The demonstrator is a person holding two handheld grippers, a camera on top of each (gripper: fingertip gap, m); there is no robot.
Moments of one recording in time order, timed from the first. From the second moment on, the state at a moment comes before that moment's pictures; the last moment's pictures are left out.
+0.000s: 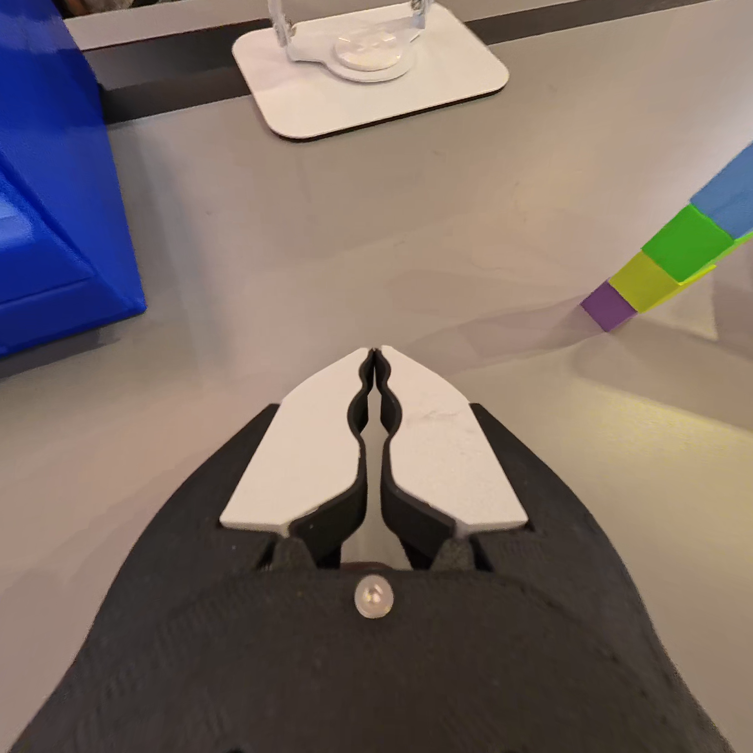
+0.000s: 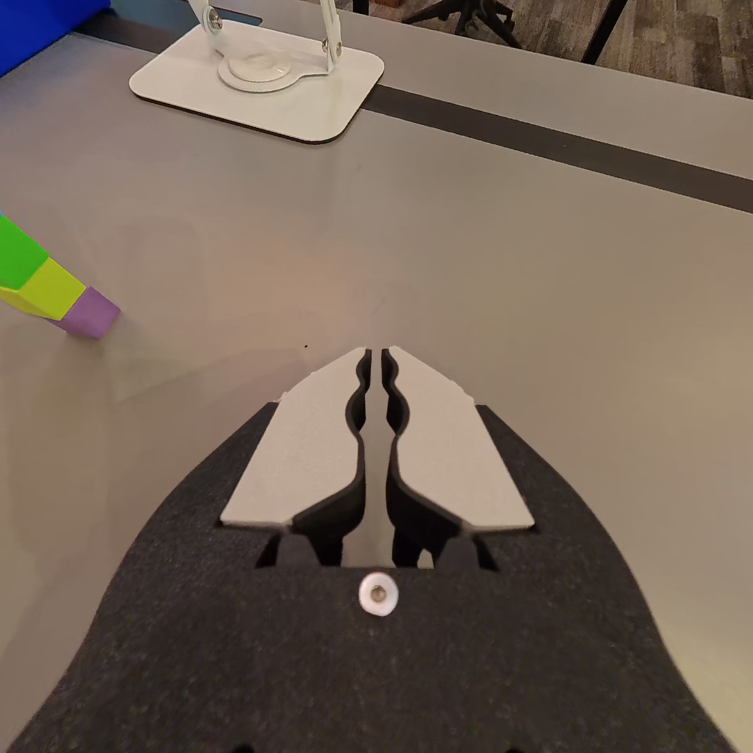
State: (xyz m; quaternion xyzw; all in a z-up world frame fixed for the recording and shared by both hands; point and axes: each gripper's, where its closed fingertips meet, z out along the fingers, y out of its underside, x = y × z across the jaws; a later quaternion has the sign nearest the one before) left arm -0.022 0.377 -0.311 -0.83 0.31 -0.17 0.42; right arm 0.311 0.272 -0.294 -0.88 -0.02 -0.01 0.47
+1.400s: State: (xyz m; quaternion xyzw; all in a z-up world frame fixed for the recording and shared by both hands) left arm 0.073 0.351 -0.329 -0.82 0.36 -0.24 0.37; right arm 0.370 0.250 -0.260 -0.85 0.04 0.00 0.53
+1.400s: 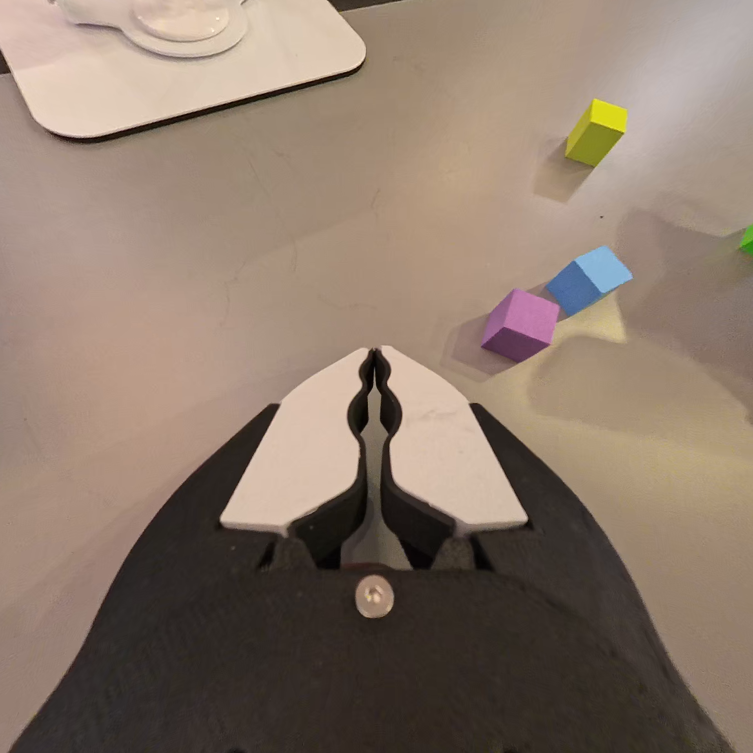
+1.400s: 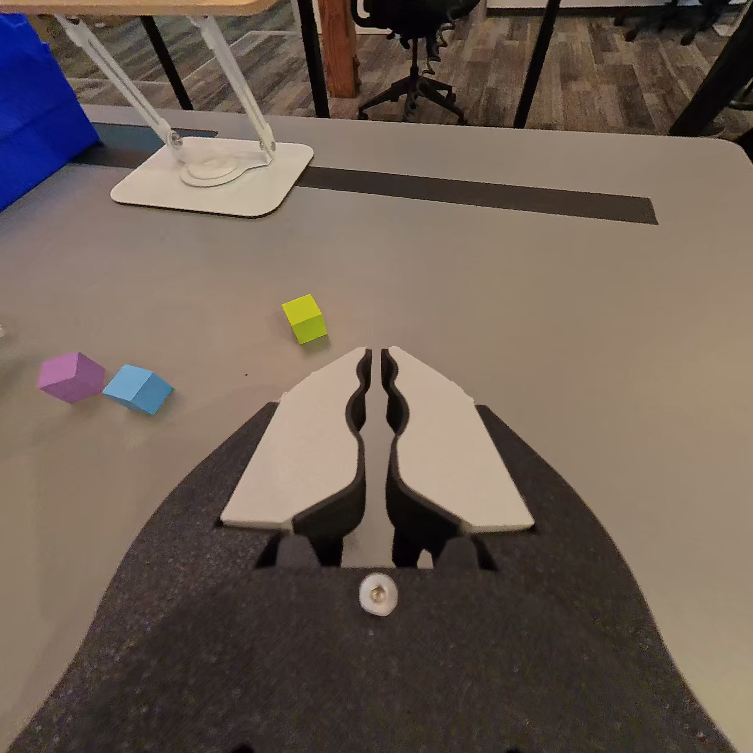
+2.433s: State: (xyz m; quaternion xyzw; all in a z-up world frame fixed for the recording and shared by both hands) left arm 0.087 0.330 -0.318 -0.77 0.43 -0.27 0.39; right arm 0.287 0.315 -0.255 -0.84 -0.09 0.01 0.53
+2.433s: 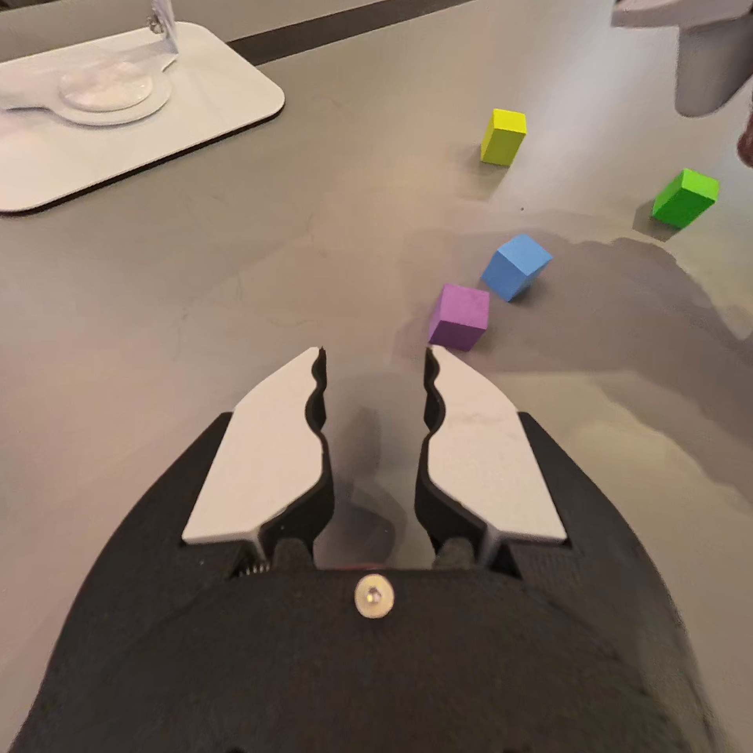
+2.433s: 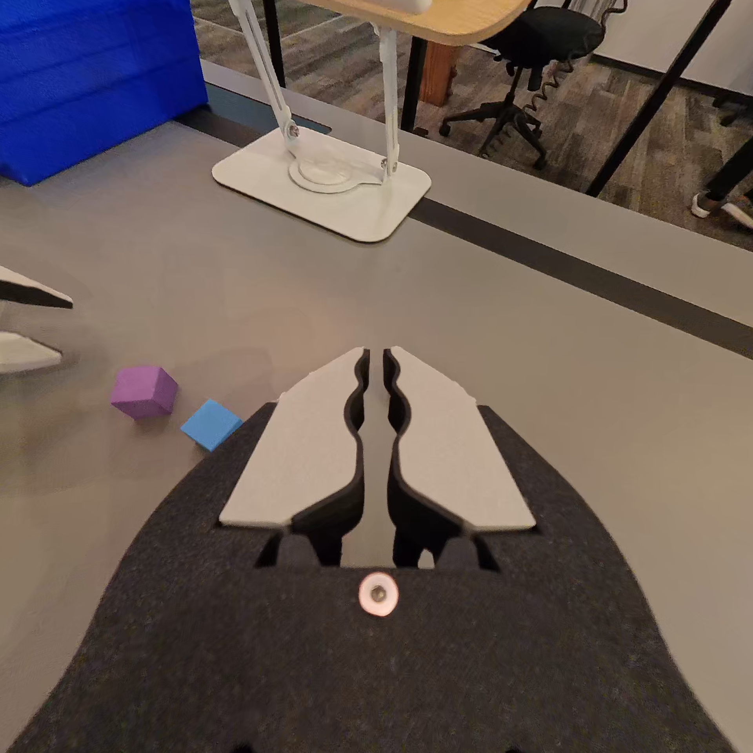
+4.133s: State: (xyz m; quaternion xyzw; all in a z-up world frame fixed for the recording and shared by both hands) left arm 0.066 0.331 -0.318 -0.59 0.65 -0.39 0.27; right arm 0.203 0.314 -0.279 -0.83 -0.27 0.10 0.48
